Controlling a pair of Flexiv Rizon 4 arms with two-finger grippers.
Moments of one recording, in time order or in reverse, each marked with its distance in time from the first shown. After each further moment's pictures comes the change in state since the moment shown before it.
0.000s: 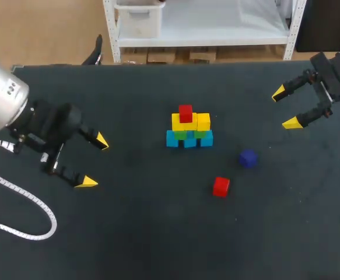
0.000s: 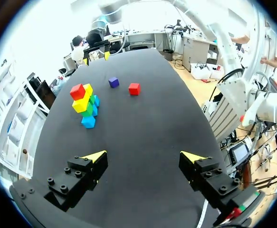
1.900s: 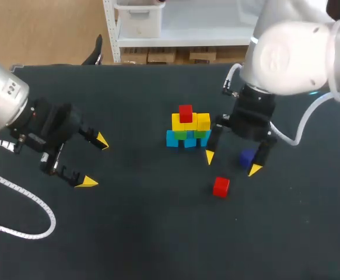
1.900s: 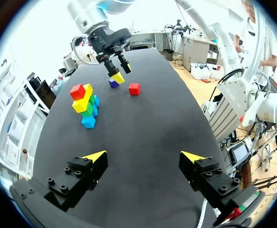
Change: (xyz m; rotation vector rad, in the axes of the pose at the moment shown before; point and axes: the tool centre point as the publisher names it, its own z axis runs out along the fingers) left arm 0.000 0.000 0.000 0.000 0.002 -0.001; right arm -0.058 0.113 0.128 -0.636 0.288 -1.100
